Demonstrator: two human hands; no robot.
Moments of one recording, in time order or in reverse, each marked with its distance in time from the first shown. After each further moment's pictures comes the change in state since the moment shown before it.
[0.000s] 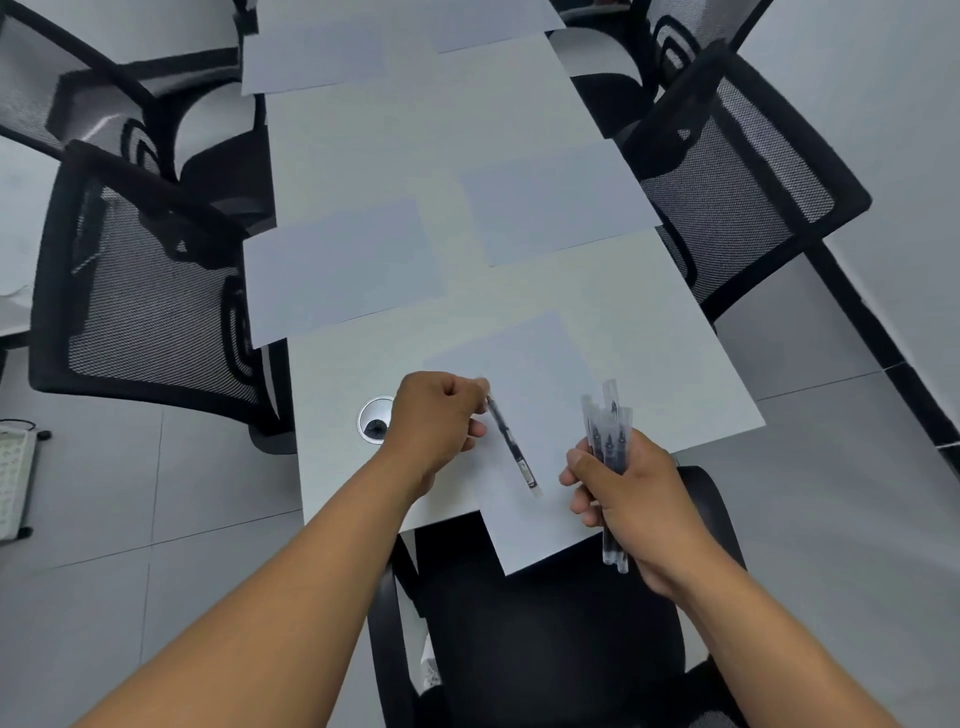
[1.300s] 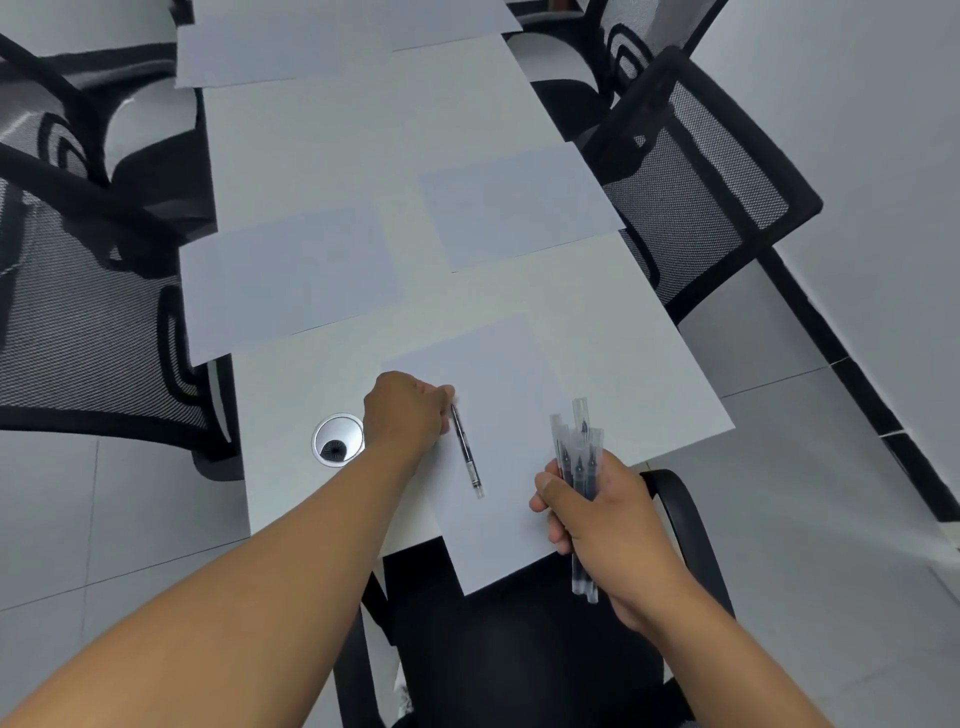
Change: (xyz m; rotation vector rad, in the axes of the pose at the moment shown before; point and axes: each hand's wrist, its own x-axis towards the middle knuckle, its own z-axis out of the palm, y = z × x) left_hand 0.070 -0.026 0.023 0.266 0.098 -0.007; right_hand -0.001 0.008 0.007 0.015 0.040 0.012
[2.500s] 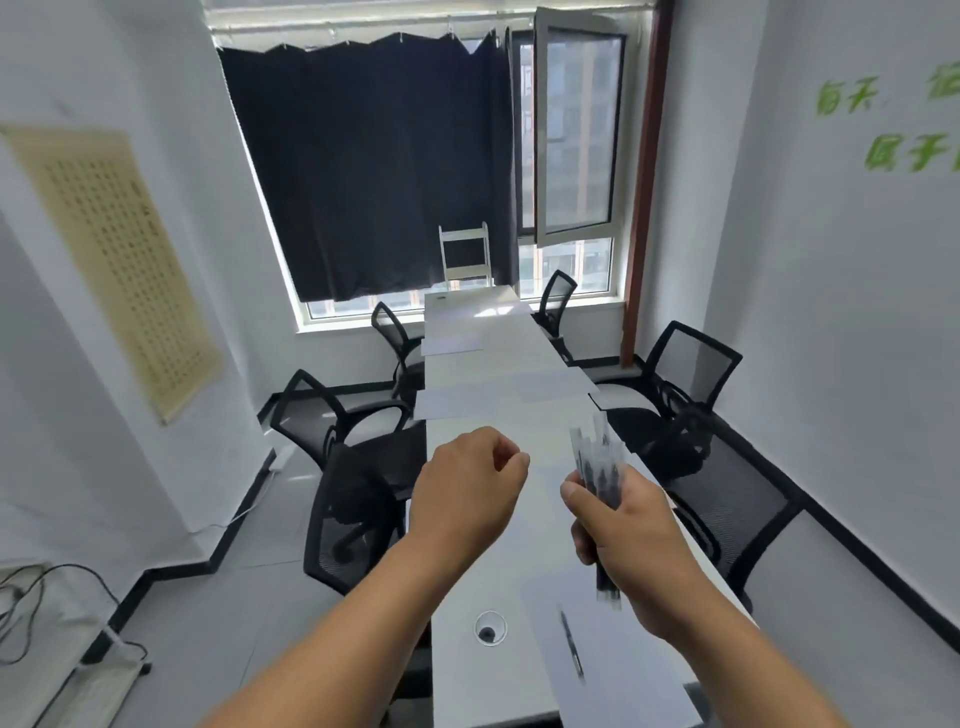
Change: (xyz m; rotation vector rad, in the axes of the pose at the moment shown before) left_hand -0.339 0.165 -0.261 0.265 0.412 0.697; right_hand -0.232 -0.237 0.037 0.052 -0.106 -0.642
